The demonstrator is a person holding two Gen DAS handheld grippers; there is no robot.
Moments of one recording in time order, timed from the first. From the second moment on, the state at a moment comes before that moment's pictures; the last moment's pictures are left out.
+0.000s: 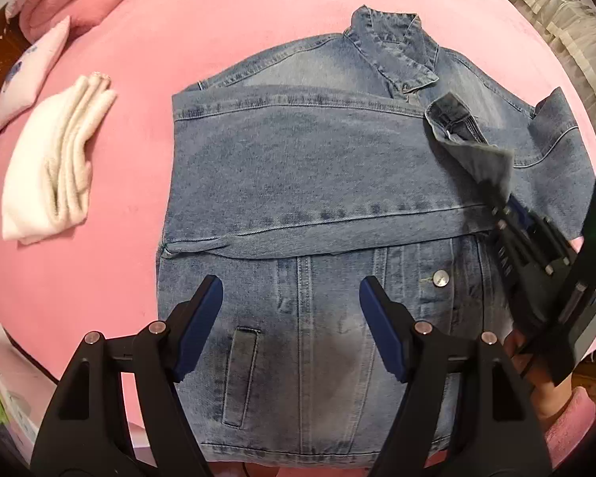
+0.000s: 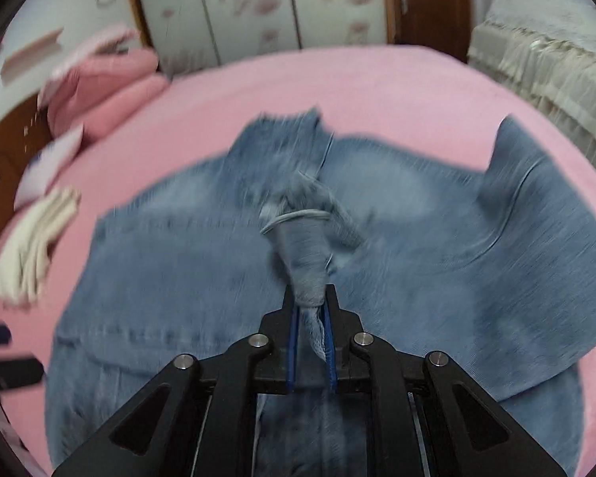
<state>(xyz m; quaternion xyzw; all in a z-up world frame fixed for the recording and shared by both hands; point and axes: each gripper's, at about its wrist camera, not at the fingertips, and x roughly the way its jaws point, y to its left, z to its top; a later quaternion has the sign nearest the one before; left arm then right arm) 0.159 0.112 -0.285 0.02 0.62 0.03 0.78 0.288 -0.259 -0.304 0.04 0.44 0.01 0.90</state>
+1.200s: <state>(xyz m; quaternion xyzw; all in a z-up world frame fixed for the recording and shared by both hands) 0.254 -0.029 -0.382 -0.18 0.69 -0.02 0.70 0.108 -0.453 -0.305 0.21 0.52 -0.15 0.81</state>
